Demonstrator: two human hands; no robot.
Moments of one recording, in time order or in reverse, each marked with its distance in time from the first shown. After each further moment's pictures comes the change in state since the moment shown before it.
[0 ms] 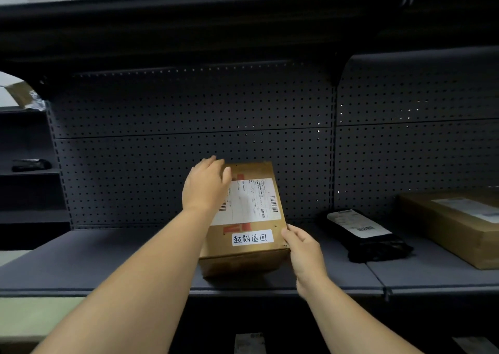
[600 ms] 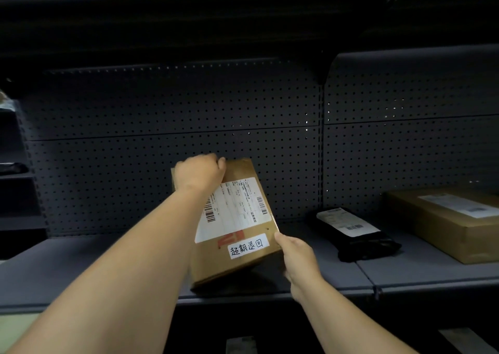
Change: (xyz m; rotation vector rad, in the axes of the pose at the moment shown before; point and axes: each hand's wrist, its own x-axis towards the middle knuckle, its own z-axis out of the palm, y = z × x) left_hand 0.041 0.012 0.007 0.340 -0.081 0.045; right_hand 0.002 0.000 -0.004 -0.078 0.097 0.196
